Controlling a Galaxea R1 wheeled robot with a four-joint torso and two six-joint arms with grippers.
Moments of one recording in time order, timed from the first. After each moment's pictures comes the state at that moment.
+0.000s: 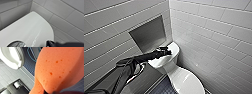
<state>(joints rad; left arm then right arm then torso) 0.12 2.94 -2.28 0.15 0.13 -0.37 -1.59 3.00 -2.54 -0.17 0.16 0.14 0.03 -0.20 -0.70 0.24</state>
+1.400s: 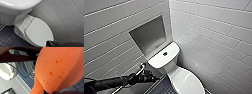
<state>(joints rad) 0.42 2.30 -1.41 0.14 0.25 -0.36 -1.46 2.96 -2.58 -0.17 0.16 0.15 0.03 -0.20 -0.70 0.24</state>
